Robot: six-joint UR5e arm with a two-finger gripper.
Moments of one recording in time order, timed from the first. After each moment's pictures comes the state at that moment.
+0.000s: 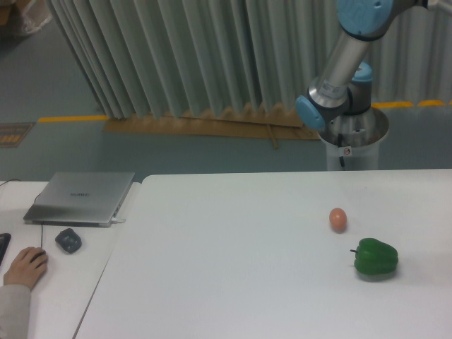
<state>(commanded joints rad) 2.92 -2.06 -1.34 -1.18 1.63 2.51</state>
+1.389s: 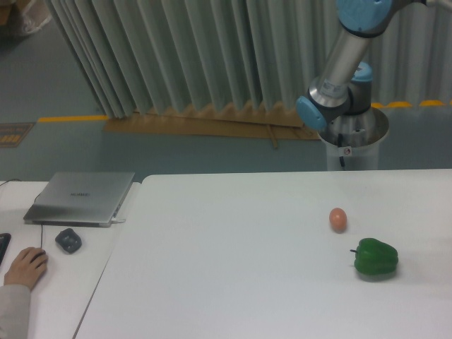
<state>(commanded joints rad) 2.85 -1.93 -1.41 -1.29 1.48 2.14</state>
